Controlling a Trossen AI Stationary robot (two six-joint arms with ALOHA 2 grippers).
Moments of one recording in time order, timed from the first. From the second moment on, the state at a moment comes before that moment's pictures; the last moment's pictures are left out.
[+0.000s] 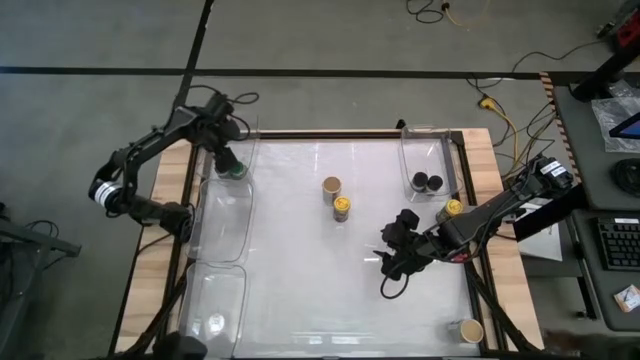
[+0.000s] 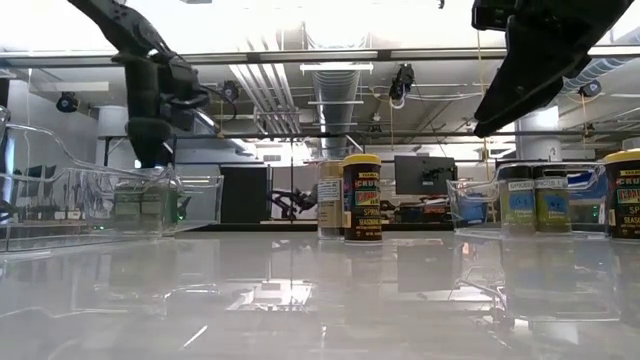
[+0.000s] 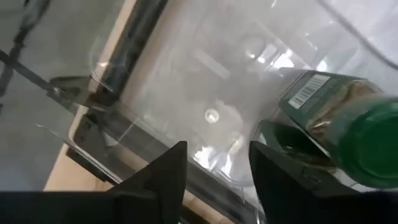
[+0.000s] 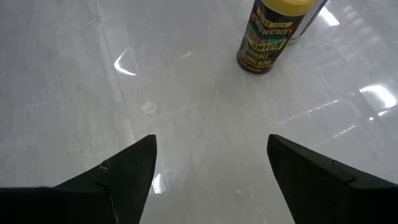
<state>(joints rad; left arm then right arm) 1.03 1.36 1.05 -1.00 -0.14 0.49 0.48 1.35 0.85 -0.54 0.52 0.73</state>
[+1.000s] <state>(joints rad) 1.03 1.37 1.08 -1.04 -0.14 0.49 0.47 1.35 0.85 -0.54 0.53 0.70</state>
